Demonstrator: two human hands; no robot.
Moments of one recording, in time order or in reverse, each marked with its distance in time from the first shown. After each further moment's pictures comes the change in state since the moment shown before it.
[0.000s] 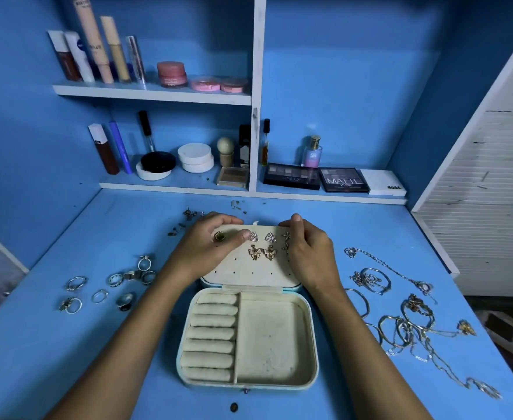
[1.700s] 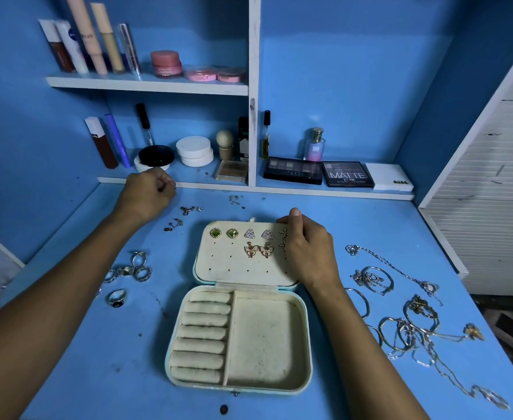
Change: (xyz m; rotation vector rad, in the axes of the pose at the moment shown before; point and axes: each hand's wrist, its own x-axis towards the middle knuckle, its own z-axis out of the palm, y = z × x) left_hand 0.068 -0.031 -0.089 0.453 0.328 -0.080; right_hand 0.004 -0.001 -0.002 -0.030 -0.015 0.010
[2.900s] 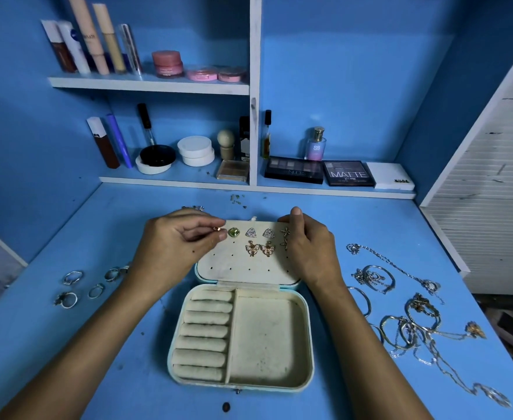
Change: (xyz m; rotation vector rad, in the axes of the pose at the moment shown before) left_hand -0.119 0.060 0.007 -0.568 -0.054 0.239; right_hand -0.001 -0.001 -0.001 0.015 -0.010 0.003
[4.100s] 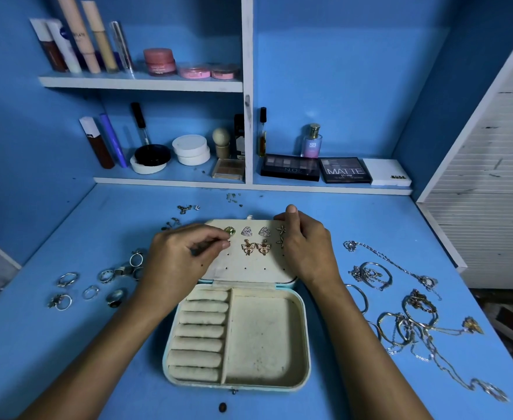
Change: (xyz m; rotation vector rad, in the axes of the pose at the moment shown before) left_hand -0.013 -0.006 0.013 0.337 0.015 0.252; right_hand 0.001 0.001 -0.001 -0.011 -0.011 -0.011
